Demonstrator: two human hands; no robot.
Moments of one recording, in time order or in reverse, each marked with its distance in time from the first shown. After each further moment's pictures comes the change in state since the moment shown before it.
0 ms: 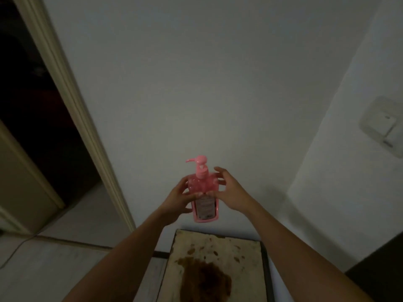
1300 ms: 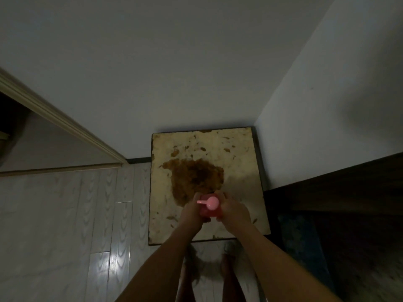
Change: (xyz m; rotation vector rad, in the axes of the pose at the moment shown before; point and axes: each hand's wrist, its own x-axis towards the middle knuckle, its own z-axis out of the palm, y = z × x) left_hand -0.076 -0.357 0.058 0.791 -0.187 -0.472; right_hand -0.177 0.301 0.174 -0.695 -0.198 0.513
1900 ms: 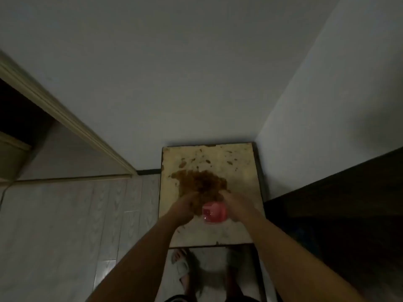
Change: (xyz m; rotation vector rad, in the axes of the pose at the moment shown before) left_hand -0.044 0.030 -0.086 0.102 -0.124 0.104; right_hand -0.008 -0.021 -0.071 0.217 -0.094 0.108
